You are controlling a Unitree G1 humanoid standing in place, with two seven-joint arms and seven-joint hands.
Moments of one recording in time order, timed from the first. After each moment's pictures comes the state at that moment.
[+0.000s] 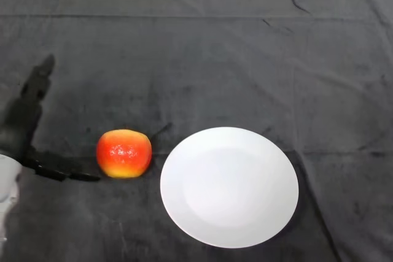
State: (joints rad) left arm -0.29 0.45 -0.08 0.36 0.12 -0.07 -0.06; right arm -0.77 -0.45 -0.83 1.22 0.77 0.38 0.42
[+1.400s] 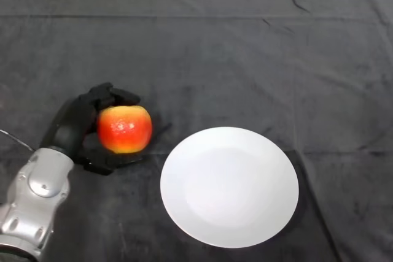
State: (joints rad) left arm -0.38 0.35 -0.20 0.42 0.25 -0.10 0.07; right arm -0.77 -0.45 -0.83 1.22 0.77 0.38 0.41
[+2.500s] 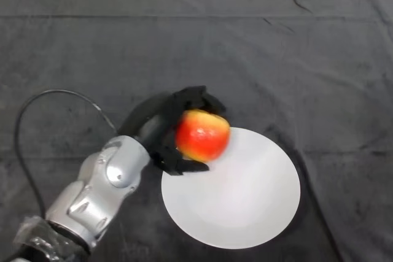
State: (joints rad) left arm -0.54 0.28 -0.54 0.43 0.31 -0.09 -0.02; right arm -0.77 -0.45 -0.83 1.22 0.77 0.38 0.41
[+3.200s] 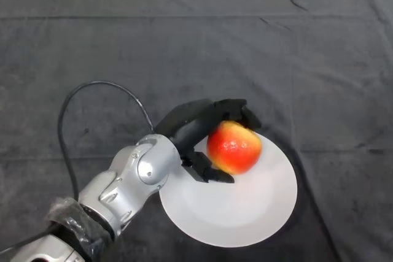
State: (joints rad) left arm -0.65 0.25 -0.62 0.60 0.36 -0.18 -0.02; right arm -0.77 -0.45 -0.83 1.22 0.77 0.38 0.41
